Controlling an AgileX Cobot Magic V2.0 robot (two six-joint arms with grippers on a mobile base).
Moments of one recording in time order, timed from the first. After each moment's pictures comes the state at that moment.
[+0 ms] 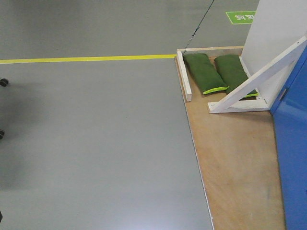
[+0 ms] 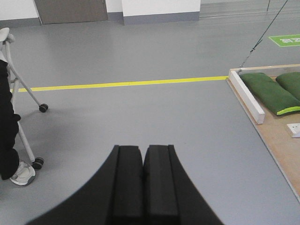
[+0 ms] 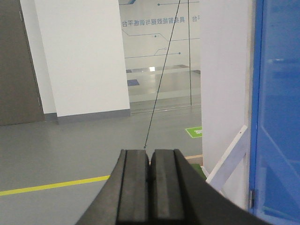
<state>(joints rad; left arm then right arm) 0.04 -0.01 0.03 0.07 0.36 -0.05 -0.10 -0.01 0.03 -0.04 0.02 0.10</state>
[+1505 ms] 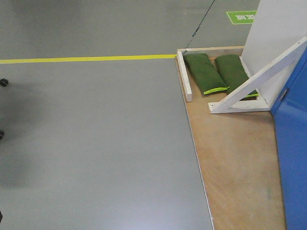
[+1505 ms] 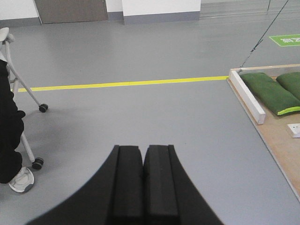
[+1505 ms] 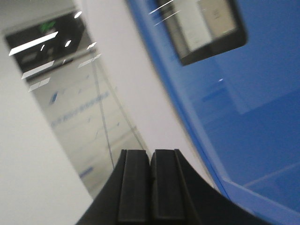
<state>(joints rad) 0.04 -0.01 0.03 0.07 0.36 -0.05 -0.67 0.54 -0.75 0.50 0.14 0.10</state>
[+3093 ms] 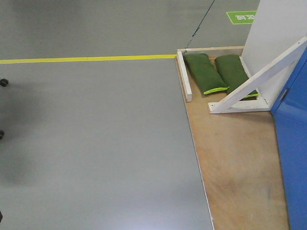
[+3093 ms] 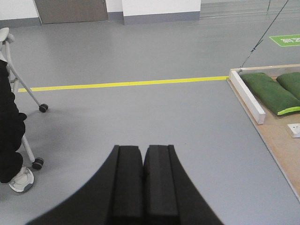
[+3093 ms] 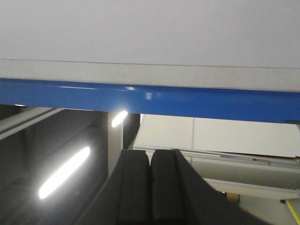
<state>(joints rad) 0.04 -0.01 0.03 0.07 0.36 -0.05 -1.34 1.17 -1.21 1.39 -0.27 0.10</state>
